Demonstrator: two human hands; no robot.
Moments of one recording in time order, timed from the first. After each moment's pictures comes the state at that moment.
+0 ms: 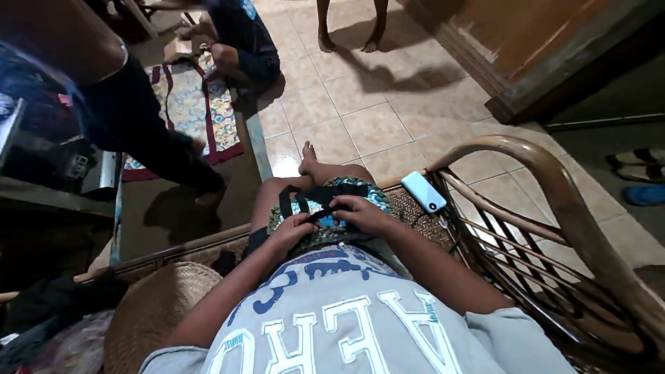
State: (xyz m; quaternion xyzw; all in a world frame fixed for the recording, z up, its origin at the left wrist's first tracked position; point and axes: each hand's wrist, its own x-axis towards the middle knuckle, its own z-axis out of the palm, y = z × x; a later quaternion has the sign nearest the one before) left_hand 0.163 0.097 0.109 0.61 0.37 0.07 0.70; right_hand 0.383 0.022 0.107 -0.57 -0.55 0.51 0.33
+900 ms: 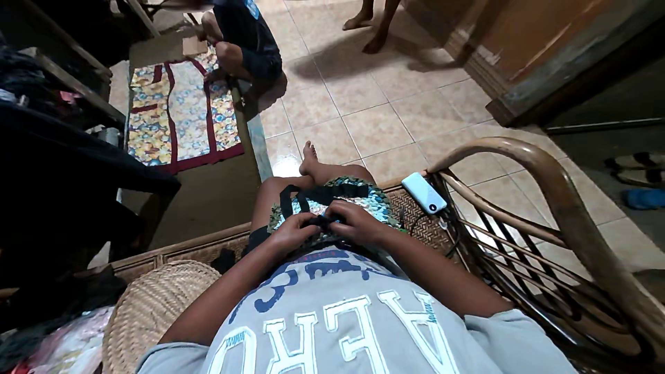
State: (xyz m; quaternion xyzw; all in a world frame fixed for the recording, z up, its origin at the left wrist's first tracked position) left_hand 0.166 0.101 0.116 0.69 0.35 0.02 0.64; right_hand 0.372 0.018 0.094 -0.52 -0.71 0.34 0.34
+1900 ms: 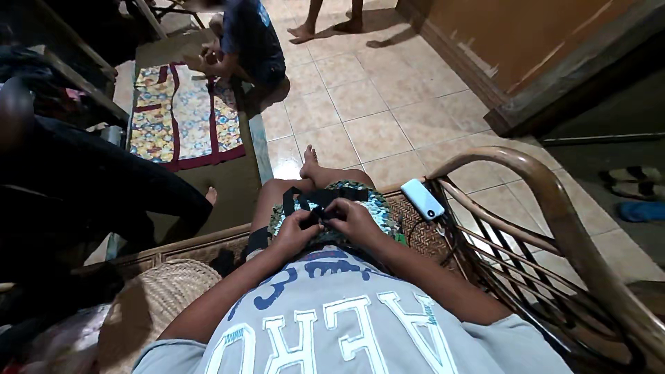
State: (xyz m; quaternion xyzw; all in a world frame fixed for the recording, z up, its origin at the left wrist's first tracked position) left_hand 0.167 0.092 0.103 0.72 0.36 0.15 0.58; right_hand 0.351 0.014 0.114 -0.65 -0.57 0.35 0.36
